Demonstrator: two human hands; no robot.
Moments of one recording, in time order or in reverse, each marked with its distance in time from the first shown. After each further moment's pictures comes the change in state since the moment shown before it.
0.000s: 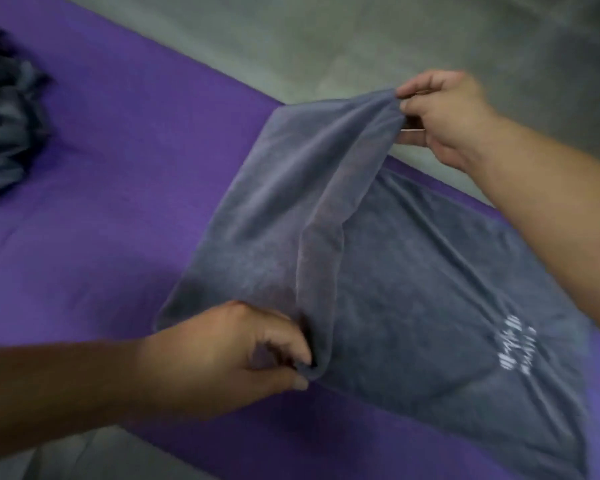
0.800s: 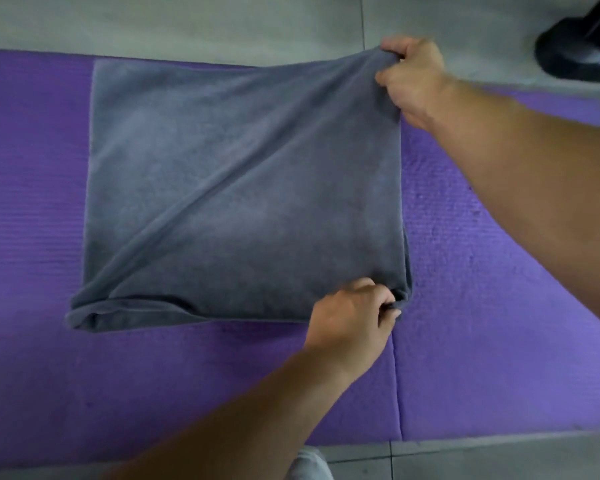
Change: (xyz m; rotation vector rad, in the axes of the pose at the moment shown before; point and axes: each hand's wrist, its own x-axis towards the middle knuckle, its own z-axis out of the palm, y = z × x) left_hand 0.167 0.126 0.375 0.140 -0.027 -0.024; right_hand -0.101 0.225 -0.318 -0.135 0.480 0.195
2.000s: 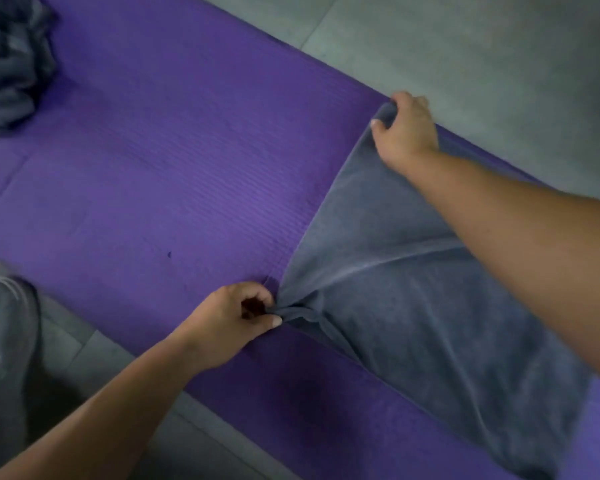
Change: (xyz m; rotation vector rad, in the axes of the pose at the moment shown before) left_hand -0.160 -0.192 -0.220 -0.272 0.260 -0.678; right_hand -0.079 -0.149 0.304 -0.578 -0.333 -0.538
